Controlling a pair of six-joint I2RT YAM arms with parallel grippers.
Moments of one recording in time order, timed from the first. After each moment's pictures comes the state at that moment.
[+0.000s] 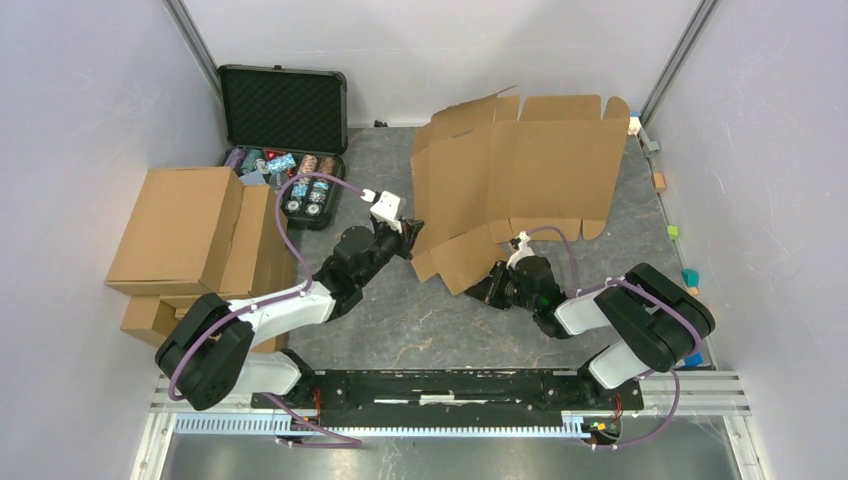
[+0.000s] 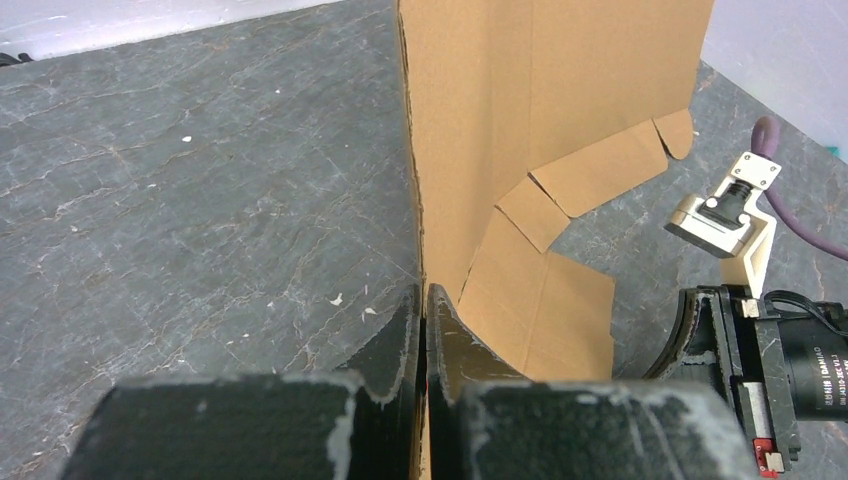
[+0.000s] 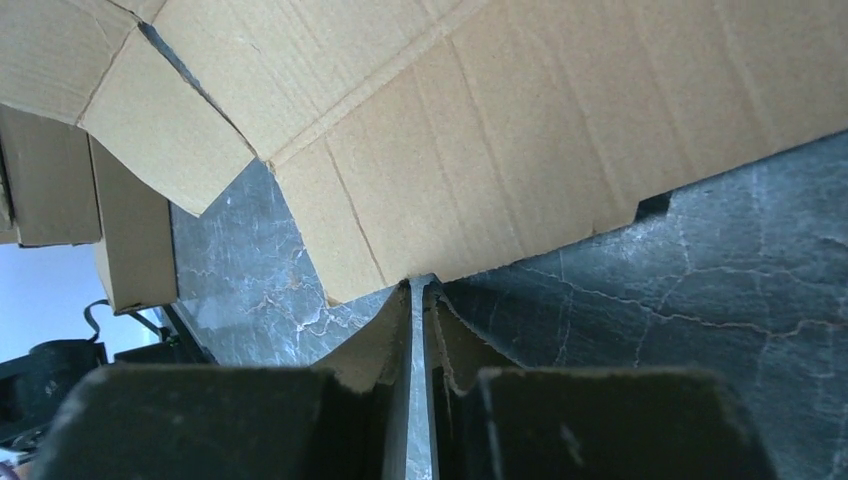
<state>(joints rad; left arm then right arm) -0.70 1.30 0.52 0.70 -0.07 -0.15 0.62 1.54 0.25 0.76 -0.21 0.92</state>
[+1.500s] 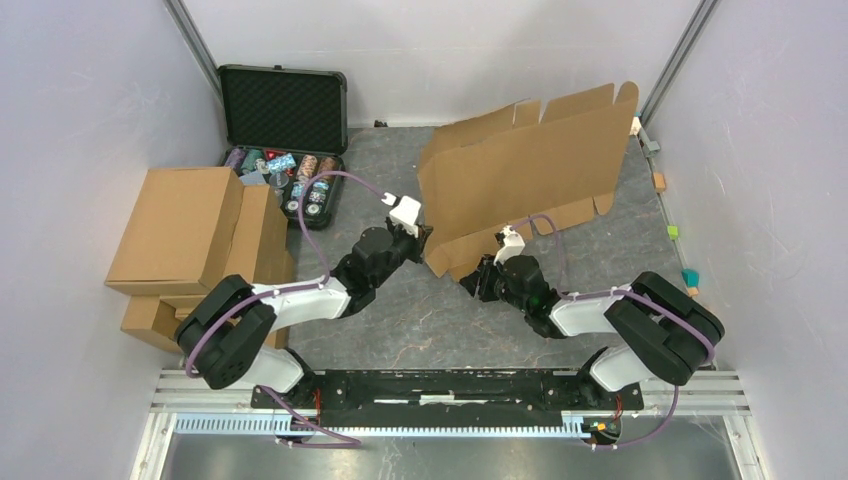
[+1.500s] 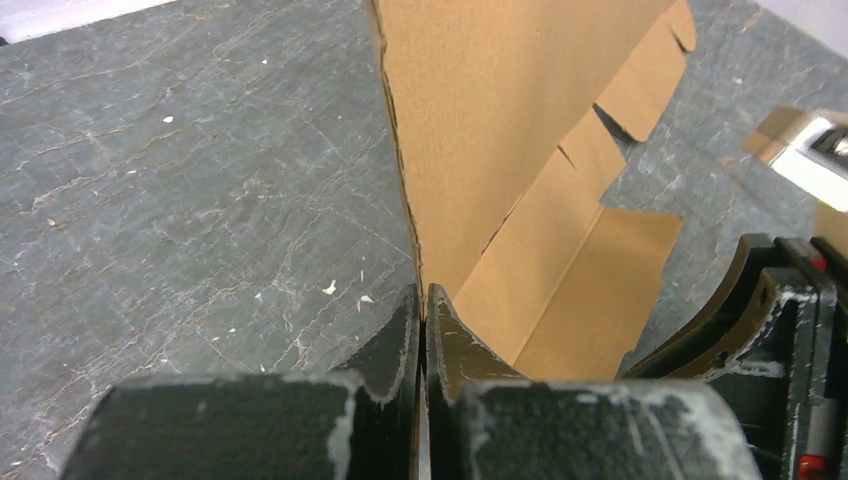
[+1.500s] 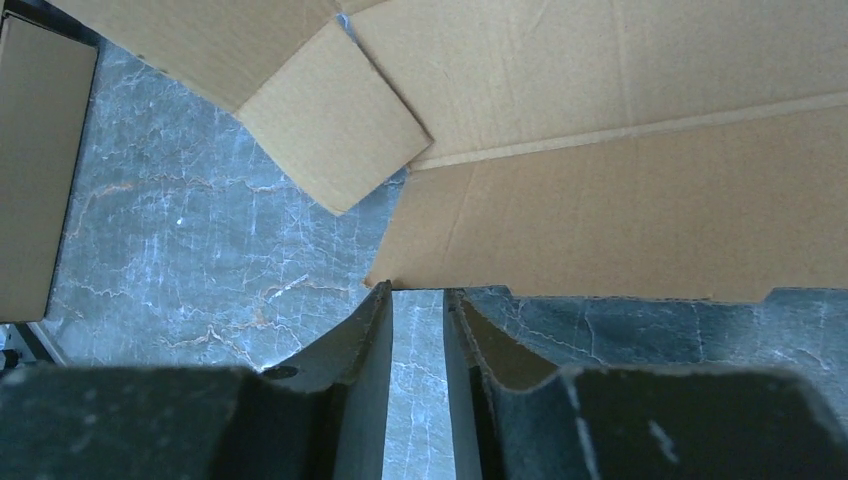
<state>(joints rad) -0.75 1.42 0.56 0.71 -0.11 -0.11 0.74 1.47 0.32 0.70 0.03 0.65</state>
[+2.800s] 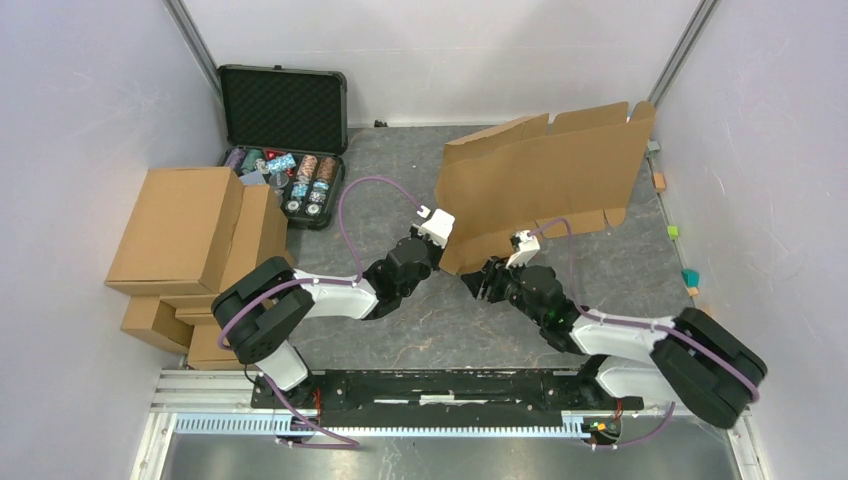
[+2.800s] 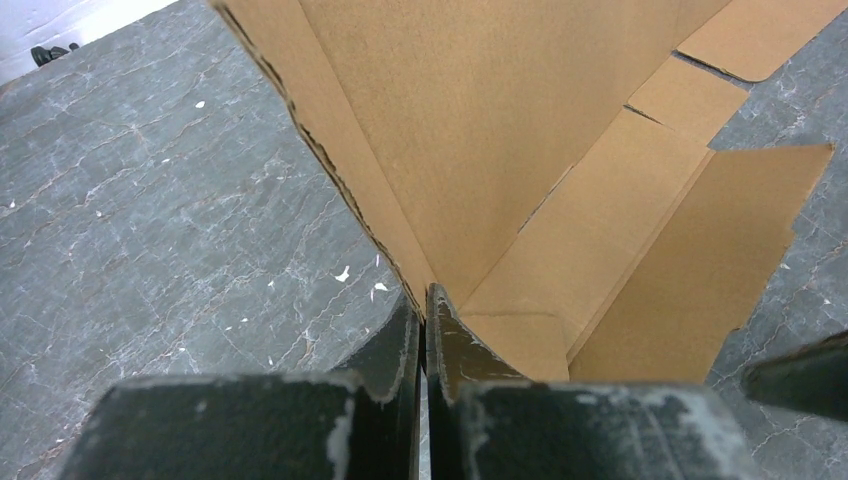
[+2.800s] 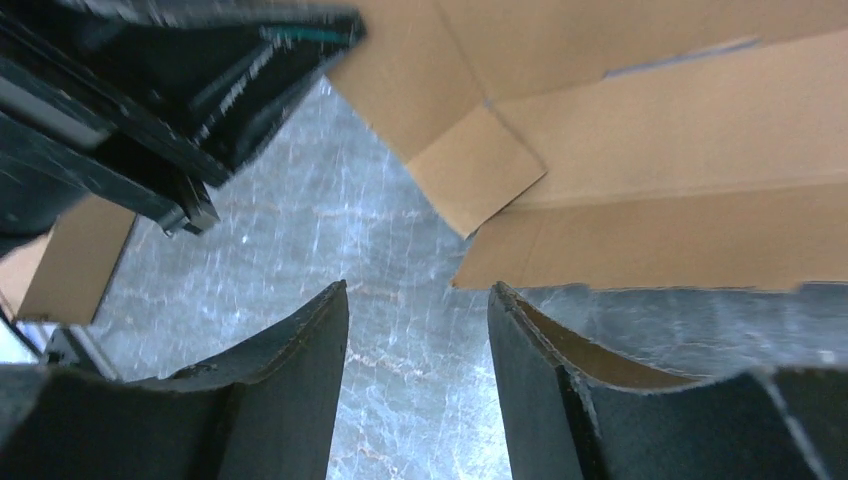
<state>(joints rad) -0.91 1.62 0.65 0.74 -0.42 0.05 0.78 1.25 0.23 0.71 0.08 0.62</state>
